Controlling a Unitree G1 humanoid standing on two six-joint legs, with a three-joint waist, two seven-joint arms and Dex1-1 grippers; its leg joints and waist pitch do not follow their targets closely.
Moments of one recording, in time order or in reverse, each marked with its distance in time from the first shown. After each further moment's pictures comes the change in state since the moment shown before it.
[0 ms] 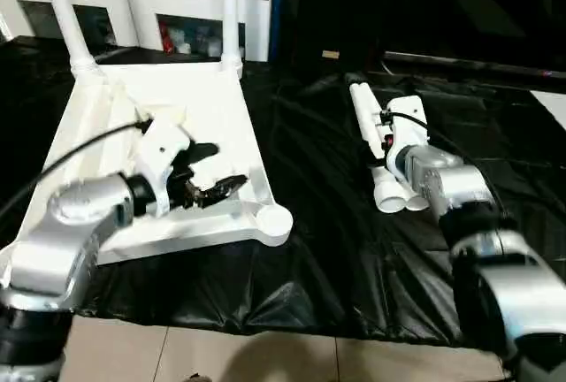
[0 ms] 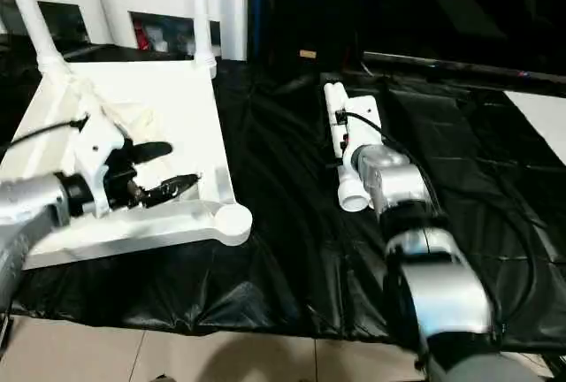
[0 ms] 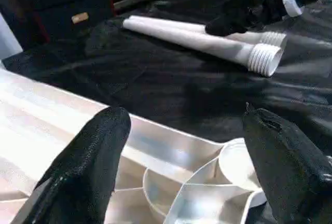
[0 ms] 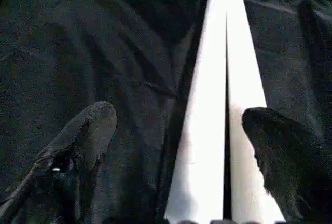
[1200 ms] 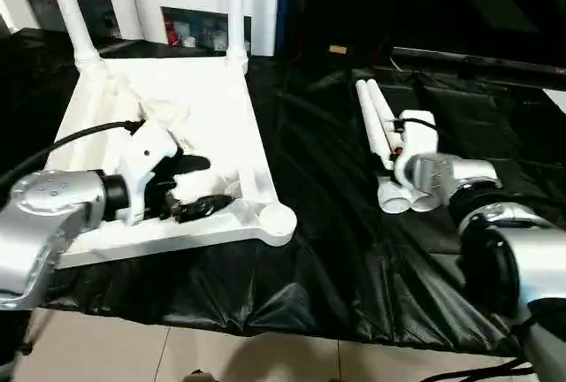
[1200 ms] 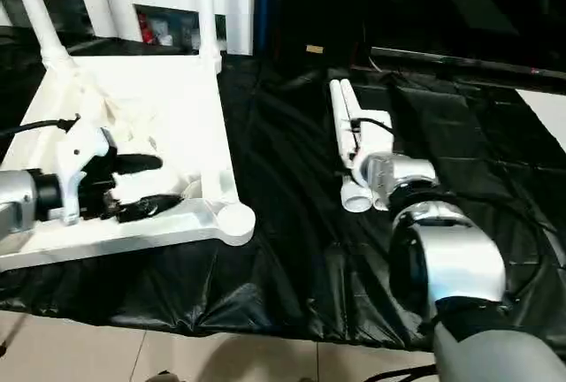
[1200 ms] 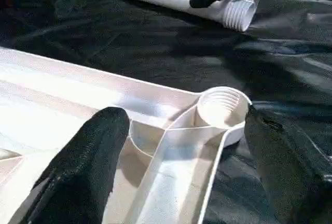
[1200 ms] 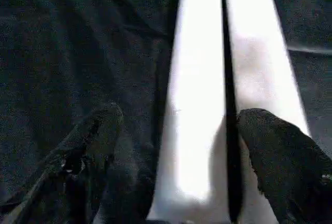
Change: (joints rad) left arm 0.023 0.184 -0.009 -0.079 -0.069 0.096 -0.147; right arm -0.142 -0.048 -0.120 0.324 0.044 0.068 -0.004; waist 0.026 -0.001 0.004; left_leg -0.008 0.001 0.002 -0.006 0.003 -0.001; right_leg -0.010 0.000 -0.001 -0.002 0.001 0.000
